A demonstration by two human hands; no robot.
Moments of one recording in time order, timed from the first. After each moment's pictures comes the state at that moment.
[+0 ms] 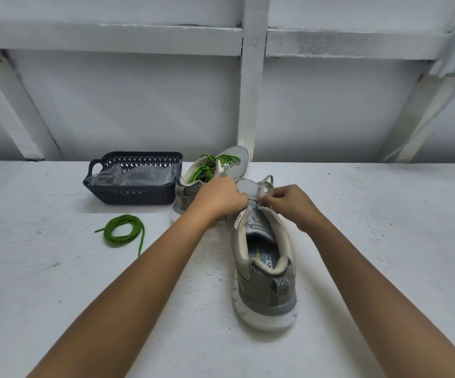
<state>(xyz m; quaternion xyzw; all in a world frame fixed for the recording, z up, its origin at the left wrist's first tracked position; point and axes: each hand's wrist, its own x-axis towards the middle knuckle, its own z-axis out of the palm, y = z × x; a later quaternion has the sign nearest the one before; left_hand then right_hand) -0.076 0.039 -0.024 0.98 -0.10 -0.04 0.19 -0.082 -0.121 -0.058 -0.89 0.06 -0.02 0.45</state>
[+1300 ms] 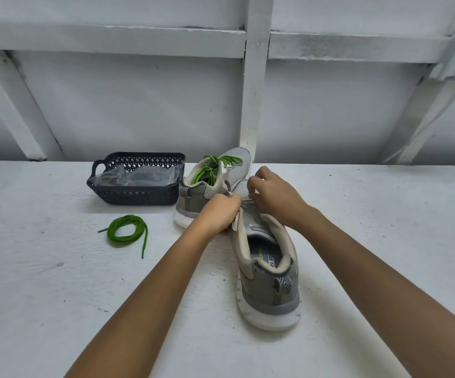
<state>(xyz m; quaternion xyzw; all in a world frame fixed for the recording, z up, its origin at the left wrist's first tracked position) -0.095 0.045 -0.044 0.84 0.02 -0.13 0.53 -0.073 -0.097 -0.048 -0.97 -0.20 -0.13 0.11</state>
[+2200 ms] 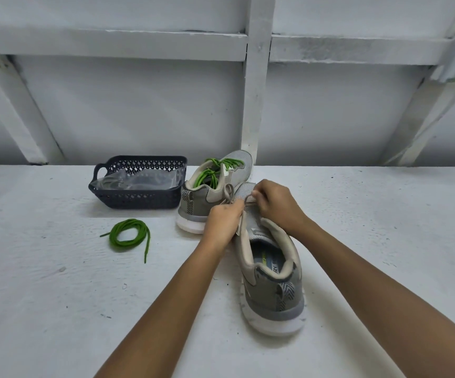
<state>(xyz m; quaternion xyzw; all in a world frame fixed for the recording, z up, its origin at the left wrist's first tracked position) -0.106 0.038 -0.060 0.76 0.07 -0.05 0.64 -0.075 -0.092 -0.059 -0.94 -0.11 -0.15 0.30</state>
